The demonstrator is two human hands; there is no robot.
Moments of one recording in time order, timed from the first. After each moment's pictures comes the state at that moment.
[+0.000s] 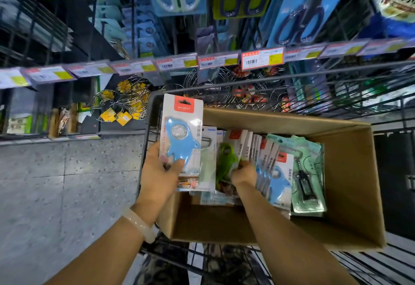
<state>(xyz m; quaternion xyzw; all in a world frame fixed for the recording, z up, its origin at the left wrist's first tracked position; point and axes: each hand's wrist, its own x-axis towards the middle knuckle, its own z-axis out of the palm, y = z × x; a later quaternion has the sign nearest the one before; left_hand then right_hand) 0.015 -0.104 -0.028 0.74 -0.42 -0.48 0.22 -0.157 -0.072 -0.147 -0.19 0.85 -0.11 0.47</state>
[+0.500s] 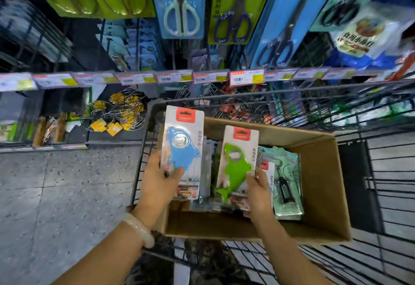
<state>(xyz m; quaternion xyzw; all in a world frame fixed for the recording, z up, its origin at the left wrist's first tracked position) 0.013 -0.081 -0.012 0.70 -0.43 -0.51 0.25 -0.184 -0.019 -0.069 -0.08 0.75 -0.41 0.50</state>
